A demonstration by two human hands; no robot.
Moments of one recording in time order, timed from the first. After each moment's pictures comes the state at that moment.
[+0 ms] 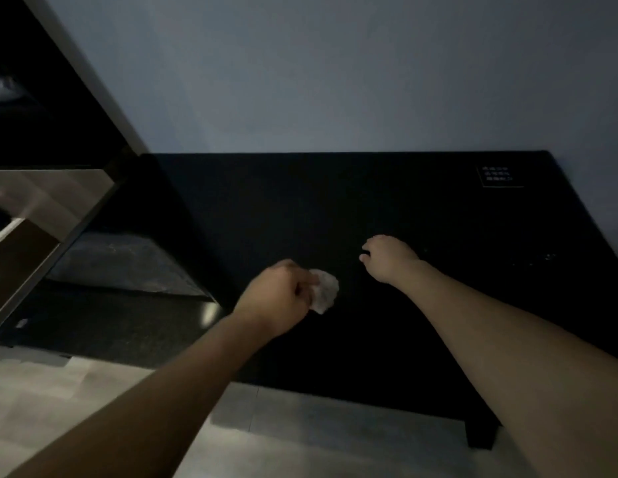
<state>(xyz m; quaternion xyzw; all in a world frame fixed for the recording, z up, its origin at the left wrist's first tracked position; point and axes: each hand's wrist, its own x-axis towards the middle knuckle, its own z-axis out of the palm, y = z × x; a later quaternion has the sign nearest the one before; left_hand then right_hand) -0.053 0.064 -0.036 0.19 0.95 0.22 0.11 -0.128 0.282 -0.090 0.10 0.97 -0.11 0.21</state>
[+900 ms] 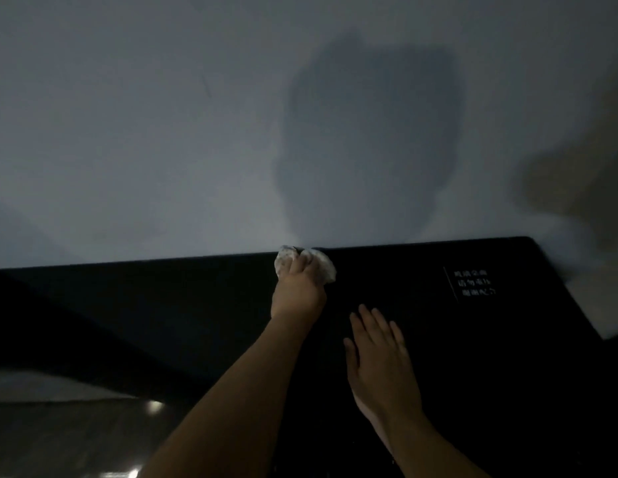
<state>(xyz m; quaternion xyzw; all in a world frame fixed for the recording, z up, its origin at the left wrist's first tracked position) -0.391 0.293 -0.127 0.14 0.96 0.22 0.09 -0.244 0.400 -0.160 0.11 0.98 -0.15 -0.03</state>
